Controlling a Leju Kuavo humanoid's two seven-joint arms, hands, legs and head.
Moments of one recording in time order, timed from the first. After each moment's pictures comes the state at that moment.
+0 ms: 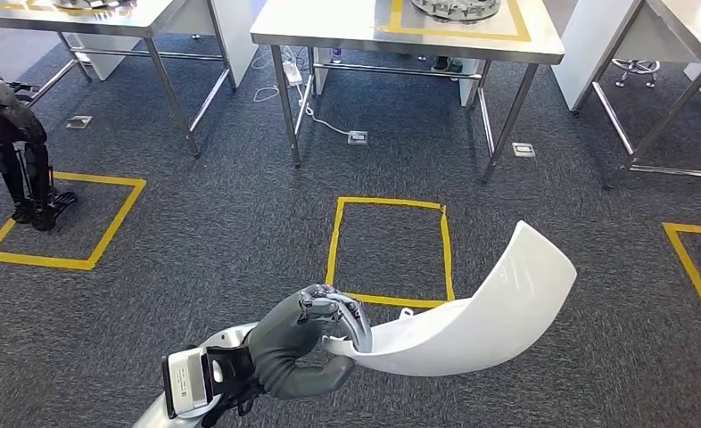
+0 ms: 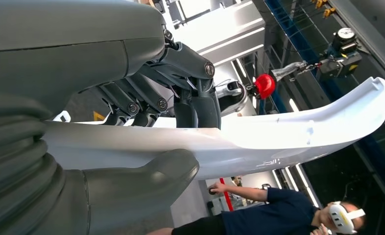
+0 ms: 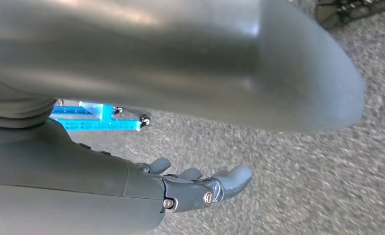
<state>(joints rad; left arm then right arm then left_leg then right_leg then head) -0.27 0.01 -0.73 -1.60 0.06 -0.38 -0.60 -0.05 -0.06 -1.10 -0.20 1.28 -0.07 0.11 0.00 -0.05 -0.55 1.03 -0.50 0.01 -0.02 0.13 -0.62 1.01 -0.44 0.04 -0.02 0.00</state>
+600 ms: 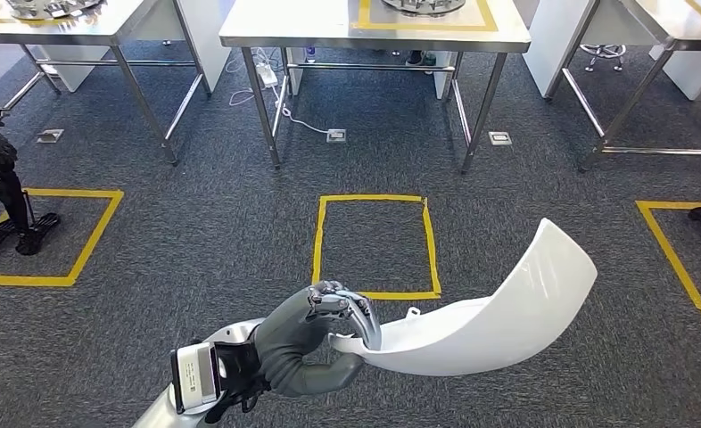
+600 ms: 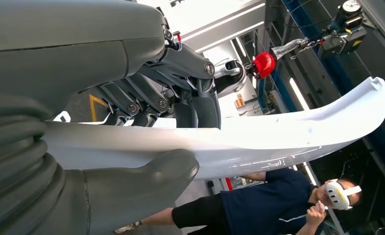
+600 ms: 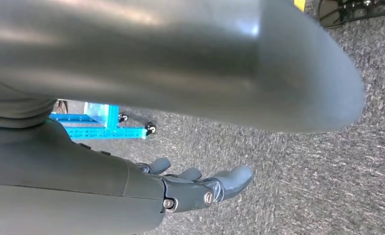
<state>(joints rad) -0.29 0.00 -0.73 -1.60 0.06 -0.39 -0.56 -0.05 -0.06 -1.09 -0.20 1.32 -0.05 0.11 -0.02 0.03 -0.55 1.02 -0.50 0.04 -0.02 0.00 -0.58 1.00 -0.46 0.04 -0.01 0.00</state>
